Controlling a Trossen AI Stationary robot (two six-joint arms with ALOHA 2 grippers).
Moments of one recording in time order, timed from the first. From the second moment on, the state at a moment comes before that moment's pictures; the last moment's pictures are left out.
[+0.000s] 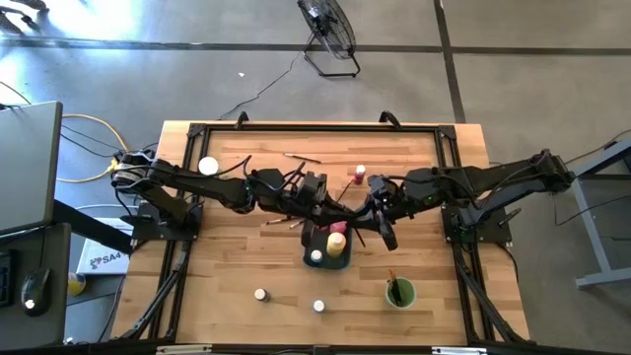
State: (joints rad) left arm -0.12 1.55 1.21 0.47 0.06 -0.38; right arm 0.23 1.21 1.18 -0.26 -0.02 0.50
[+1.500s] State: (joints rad) left arm -0.12 1.46 1.21 0.46 0.14 -0.37; right arm 0.54 0.96 1.18 -0.39 0.62 0.48
